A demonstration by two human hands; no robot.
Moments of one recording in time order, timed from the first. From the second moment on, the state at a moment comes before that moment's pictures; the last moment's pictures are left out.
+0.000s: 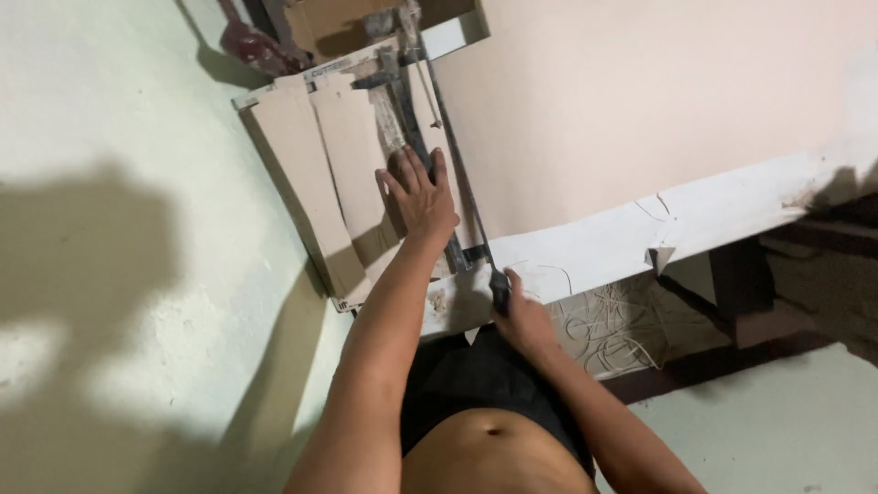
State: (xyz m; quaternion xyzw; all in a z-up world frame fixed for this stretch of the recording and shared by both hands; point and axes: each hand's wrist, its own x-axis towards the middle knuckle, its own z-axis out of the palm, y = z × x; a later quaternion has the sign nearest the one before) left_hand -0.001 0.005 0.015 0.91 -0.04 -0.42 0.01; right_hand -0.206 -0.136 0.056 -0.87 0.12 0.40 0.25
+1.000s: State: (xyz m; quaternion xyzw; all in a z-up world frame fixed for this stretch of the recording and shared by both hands) left_hand -0.003 0.012 0.044 0.91 -0.10 -0.39 0.04; right_hand -0.134 -0.228 -0.040 -0.50 0.48 0.12 0.71
